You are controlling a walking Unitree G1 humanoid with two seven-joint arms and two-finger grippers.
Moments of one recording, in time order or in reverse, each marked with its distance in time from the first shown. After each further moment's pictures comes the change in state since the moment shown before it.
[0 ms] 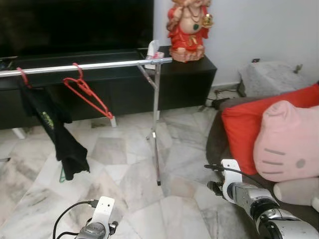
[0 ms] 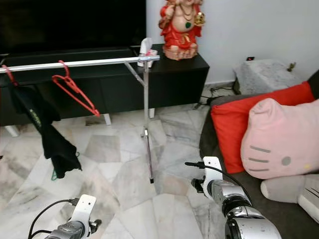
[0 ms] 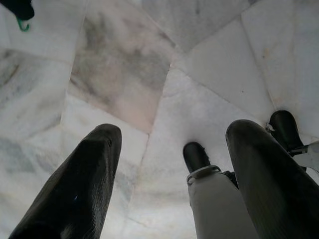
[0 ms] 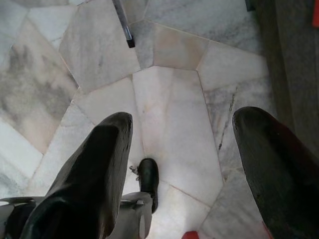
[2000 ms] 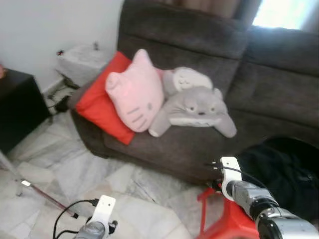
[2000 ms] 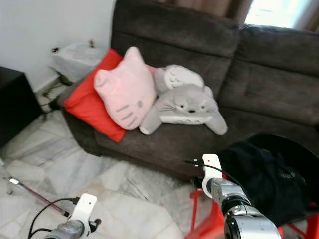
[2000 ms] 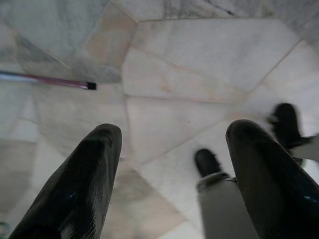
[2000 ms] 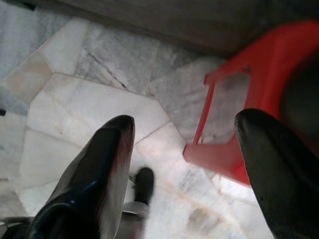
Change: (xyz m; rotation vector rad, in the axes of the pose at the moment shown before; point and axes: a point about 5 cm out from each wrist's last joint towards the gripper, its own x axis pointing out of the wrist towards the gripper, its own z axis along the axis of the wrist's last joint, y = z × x) left arm 0.000 0.005 0.002 0.045 -0.007 0.011; right arm 0.001 0.003 0.007 -0.022 -0.060 -0.007
